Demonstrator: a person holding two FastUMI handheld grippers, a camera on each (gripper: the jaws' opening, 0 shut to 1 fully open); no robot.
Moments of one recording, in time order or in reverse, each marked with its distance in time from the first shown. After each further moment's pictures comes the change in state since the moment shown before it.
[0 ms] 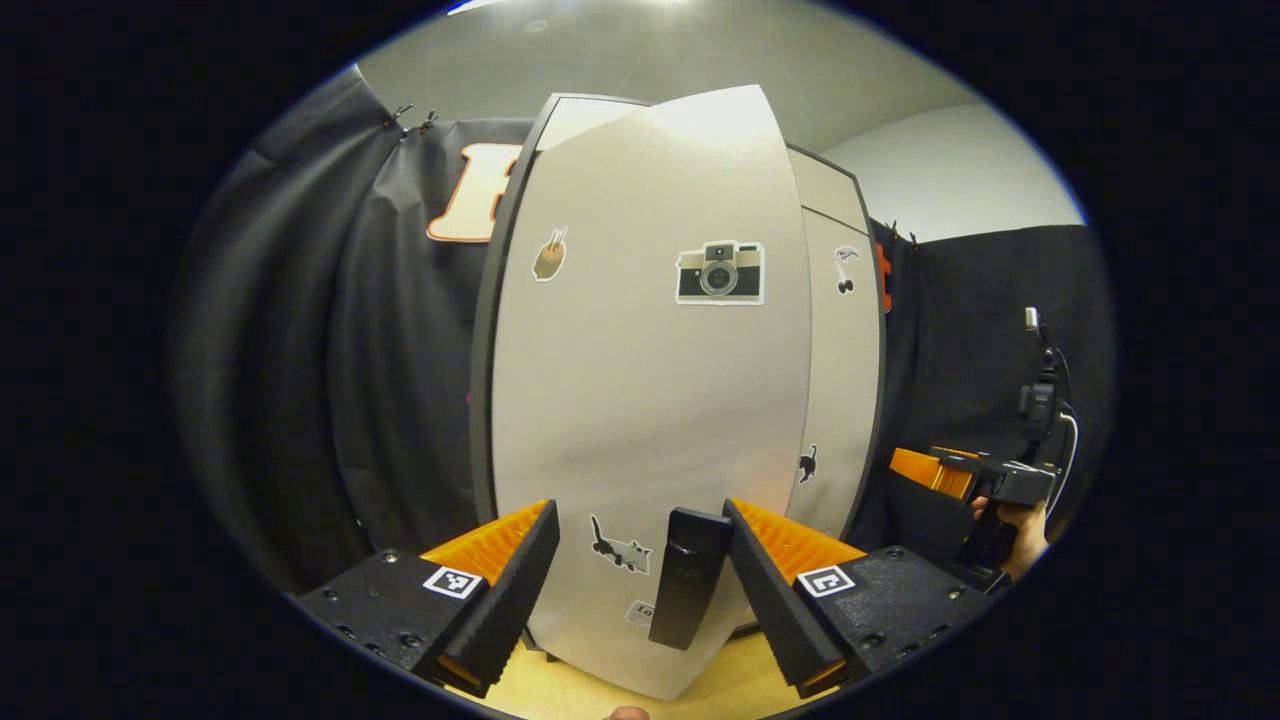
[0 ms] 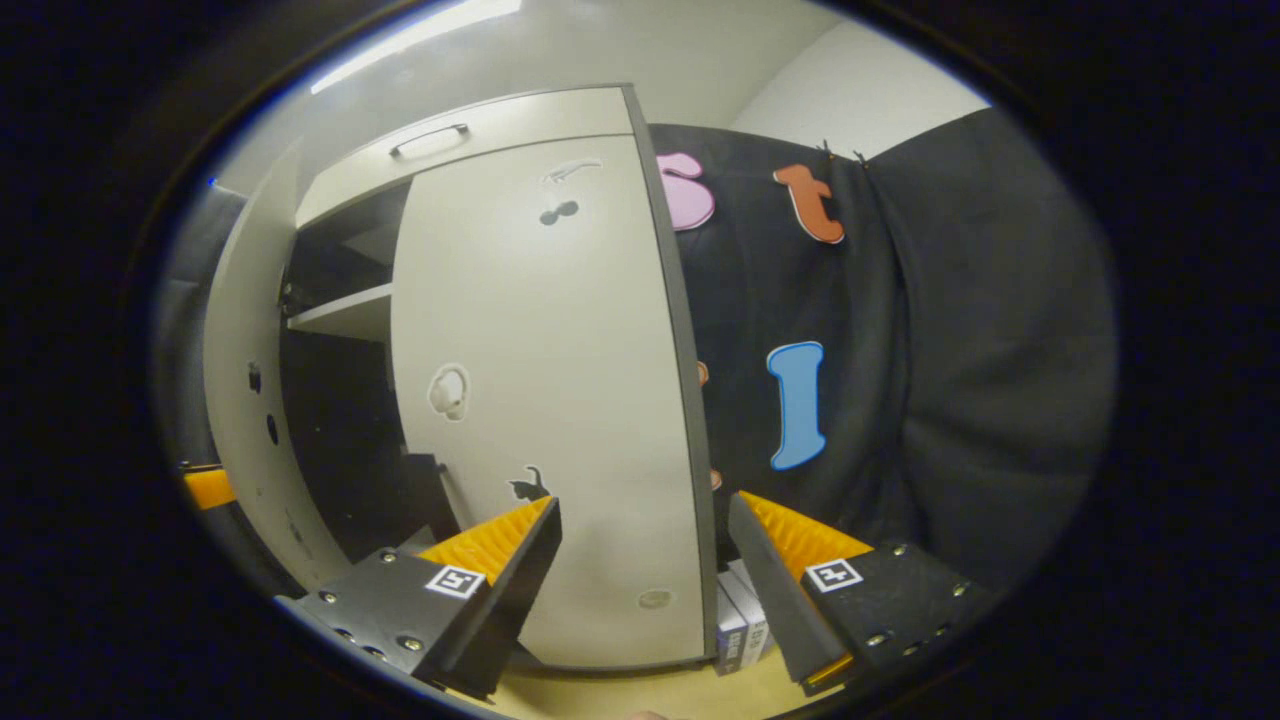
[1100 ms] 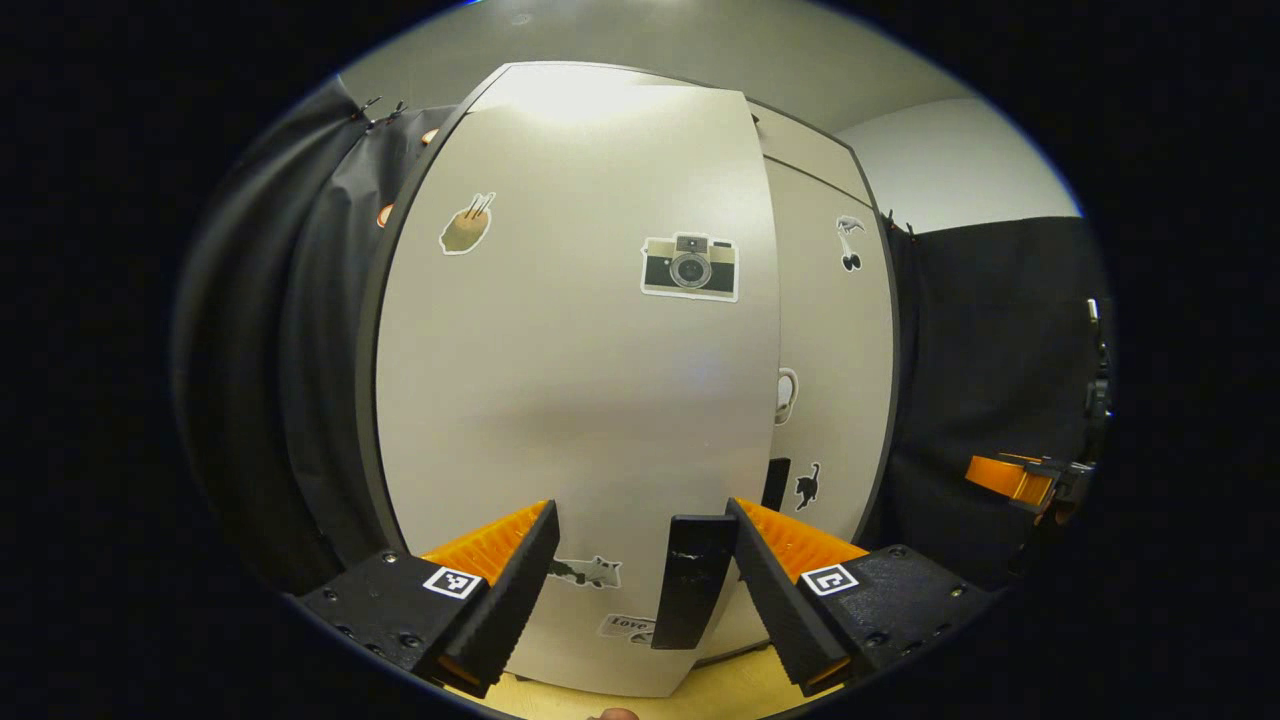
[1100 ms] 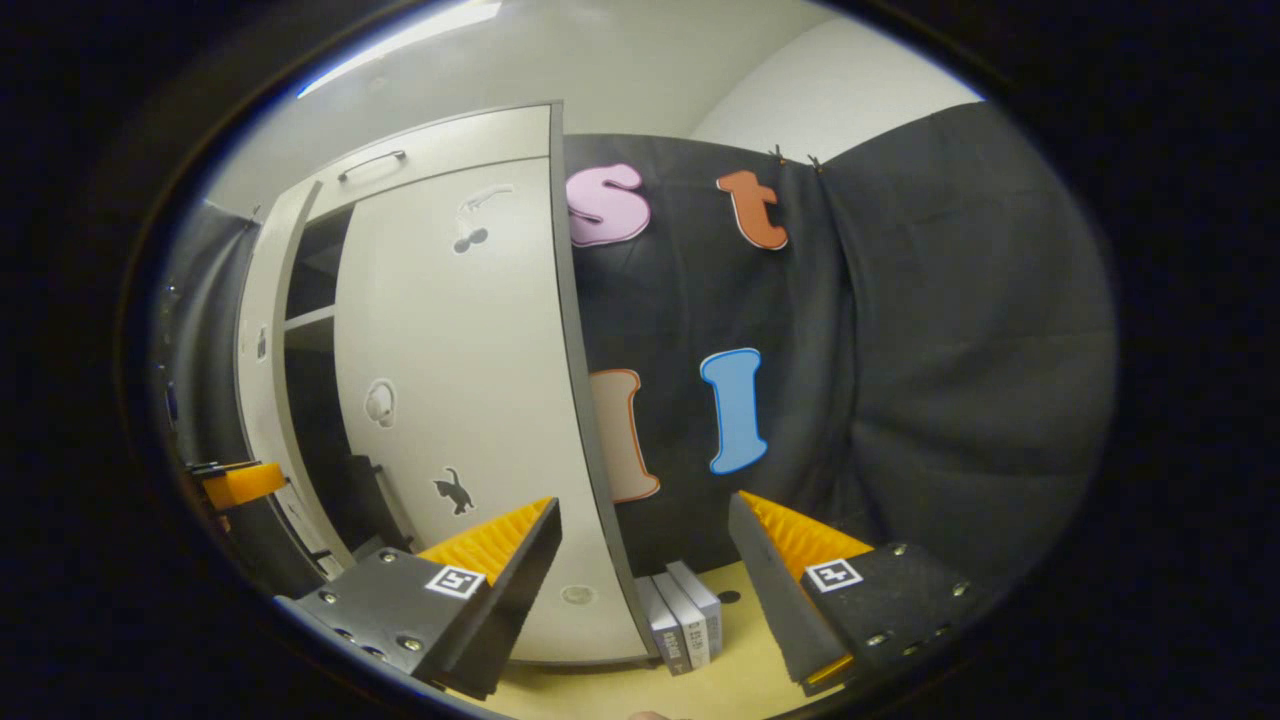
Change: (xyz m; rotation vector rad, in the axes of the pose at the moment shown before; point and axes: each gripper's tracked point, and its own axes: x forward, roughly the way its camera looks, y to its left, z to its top) left arm 0.088 -0.032 -0.008 0.019 -0.001 -0.002; right arm -0.020 -0.071 0.015 0.000 -0.017 -0.084
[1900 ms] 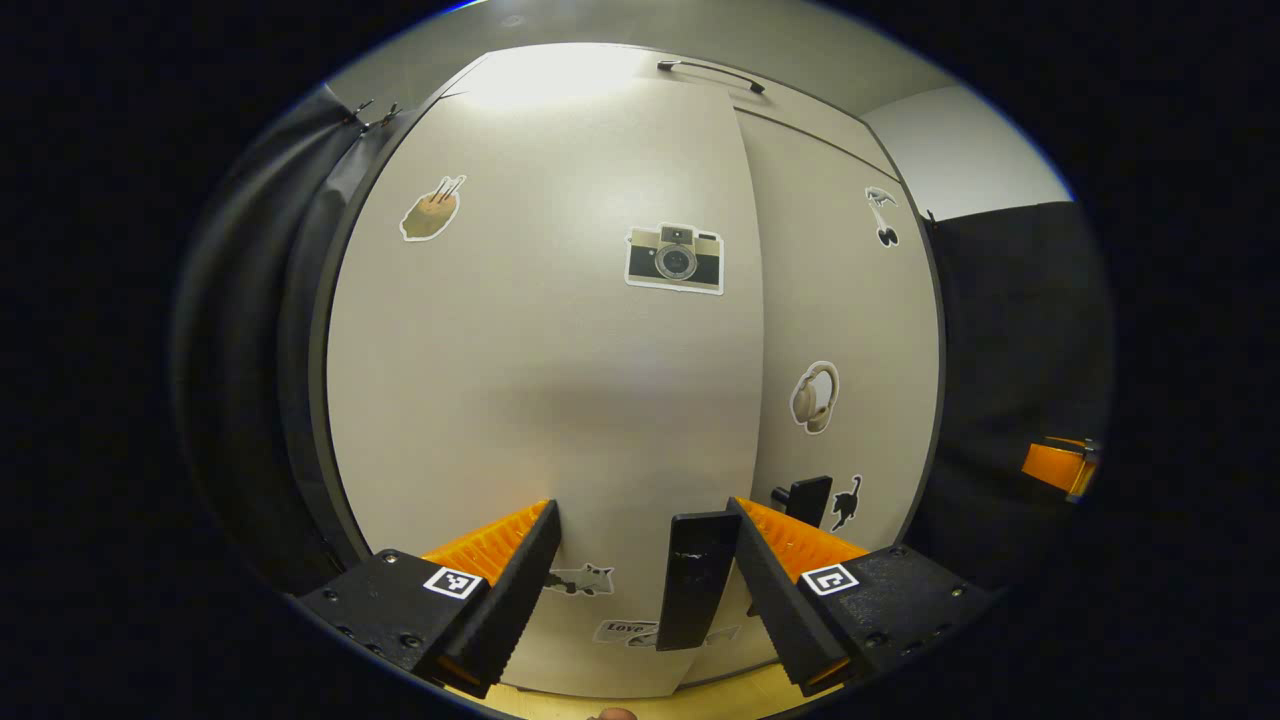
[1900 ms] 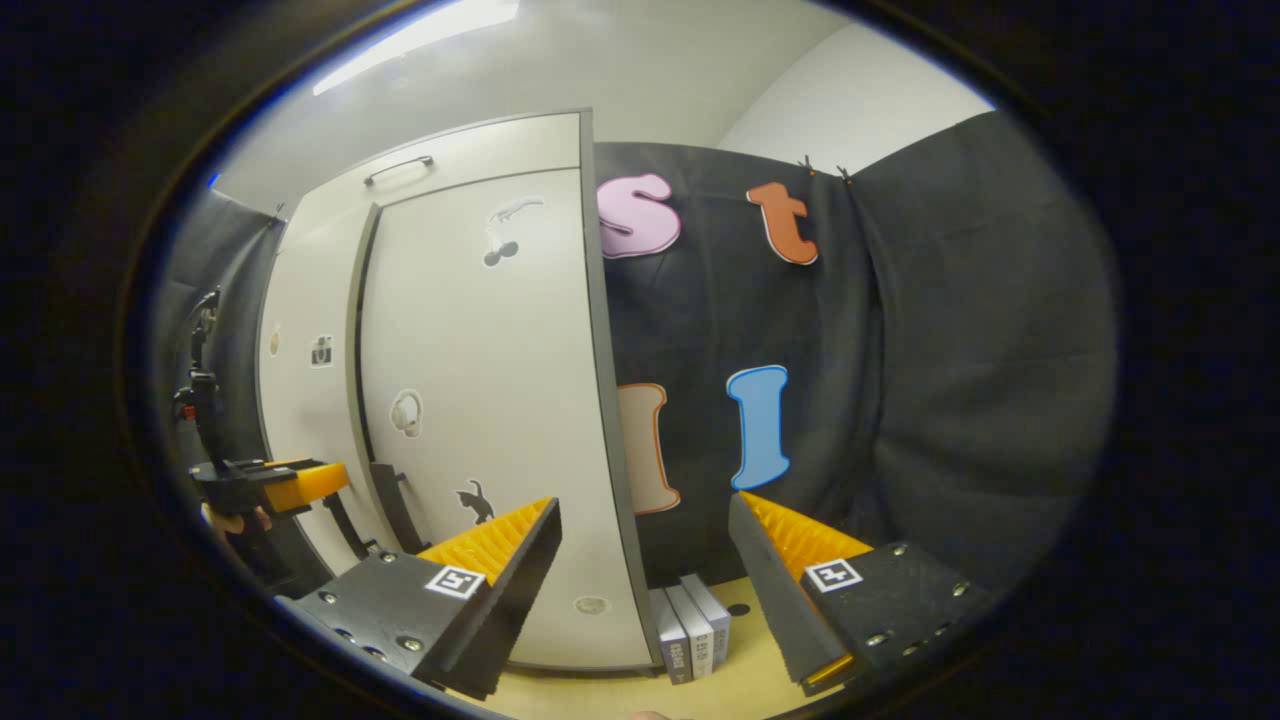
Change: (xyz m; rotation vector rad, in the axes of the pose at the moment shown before) left arm 0.049 0.004 -0.004 0.035 0.001 0.078; right arm 0.007 0.022 0.016 -0.028 -0.029 0.091
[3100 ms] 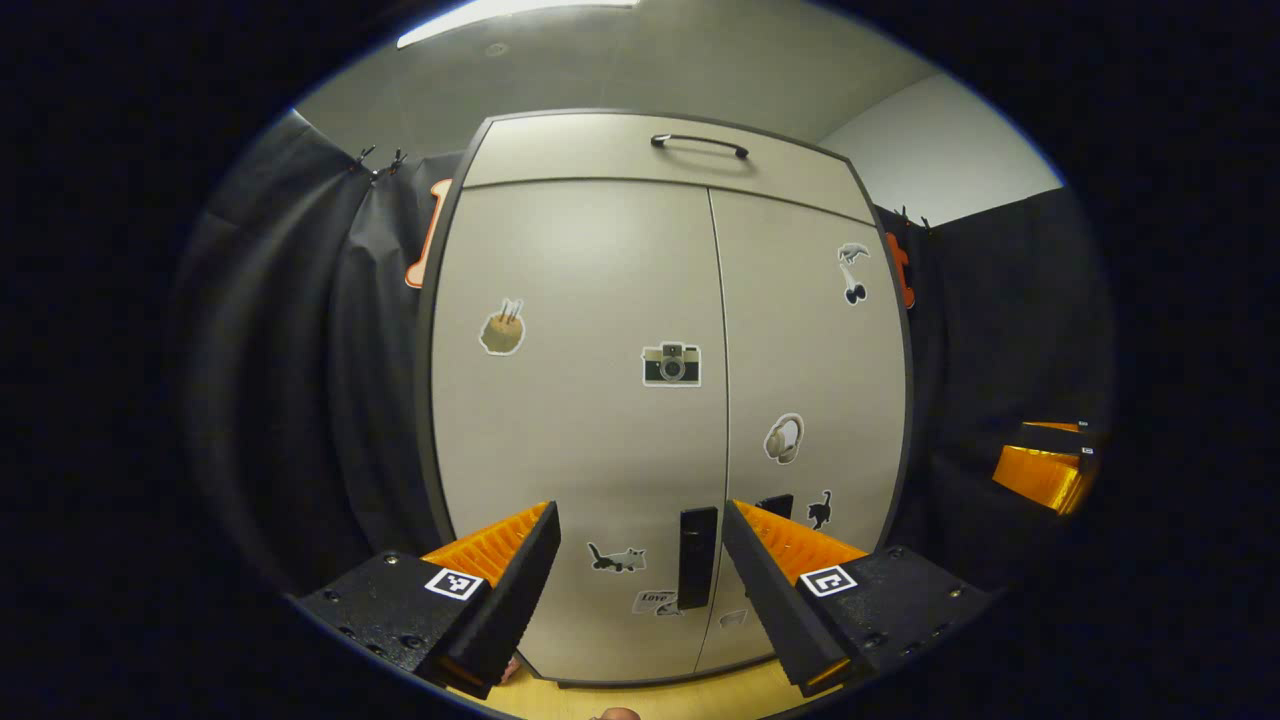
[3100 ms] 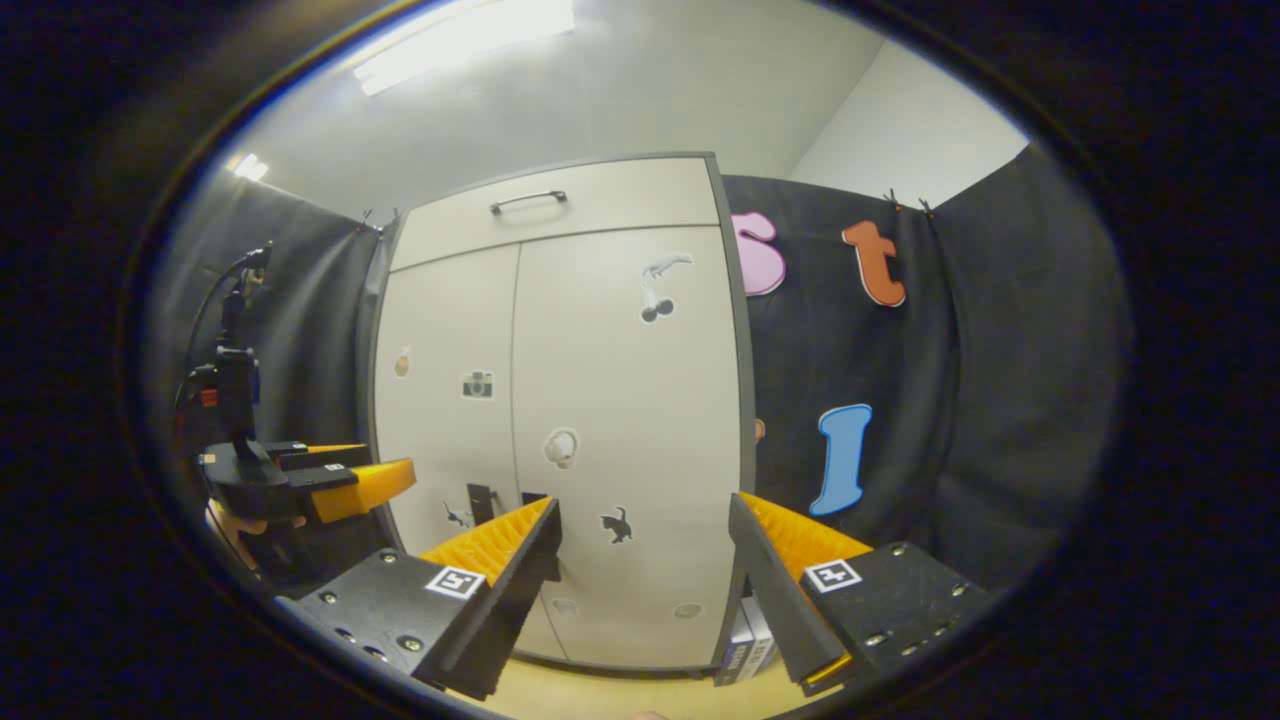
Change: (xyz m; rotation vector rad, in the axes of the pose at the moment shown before) left arm -0.118 0.012 0.065 0.075 -0.063 0.069; right arm -0.074 0.112 0.053 -0.028 -0.056 0.231
